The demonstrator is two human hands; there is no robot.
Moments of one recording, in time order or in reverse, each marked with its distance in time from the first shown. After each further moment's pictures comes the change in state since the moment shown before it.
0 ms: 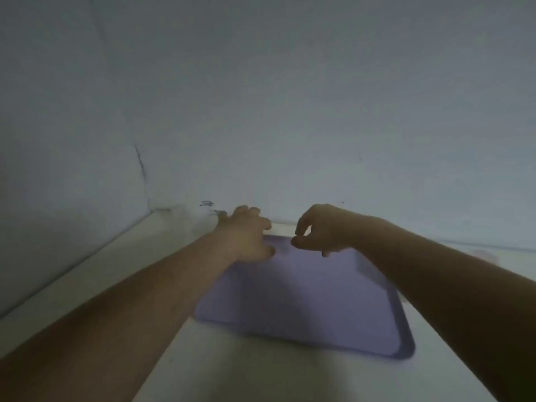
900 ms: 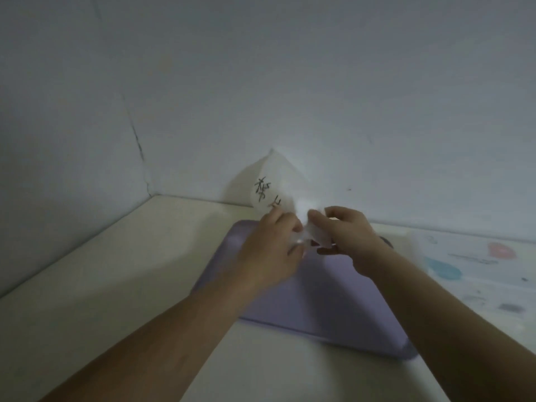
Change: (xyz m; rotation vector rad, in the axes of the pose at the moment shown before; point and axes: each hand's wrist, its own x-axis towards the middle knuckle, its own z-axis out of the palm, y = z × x) left_hand -0.018 0.045 0.056 -0.421 0.504 0.181; right_hand 0.008 0.042 0.066 1.239 0.290 0.123
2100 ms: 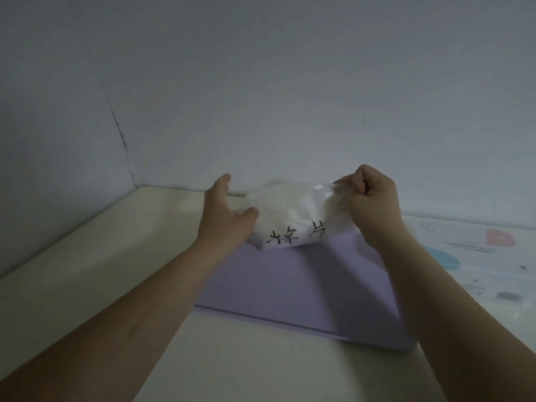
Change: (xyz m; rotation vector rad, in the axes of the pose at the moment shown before) left_hand 0.014 -0.041 -0.017 -0.494 0.171 -0.569; right_hand 0.025 0.003 -0.032 -0.135 0.339 -0.421
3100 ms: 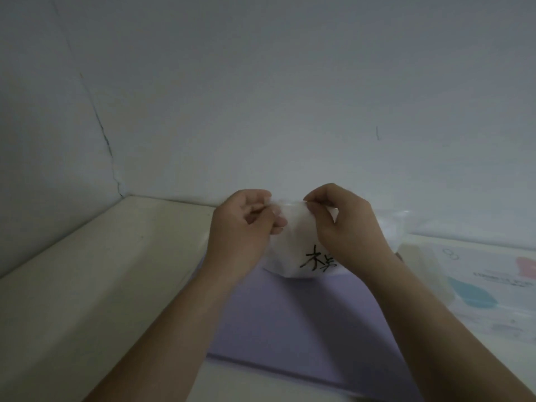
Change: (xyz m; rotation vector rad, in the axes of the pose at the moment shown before) left_hand 0.000 0.033 0.018 -0.445 -0.029 0.007; right_hand -0.004 -0.021 0.042 -0.376 -0.143 -0.251
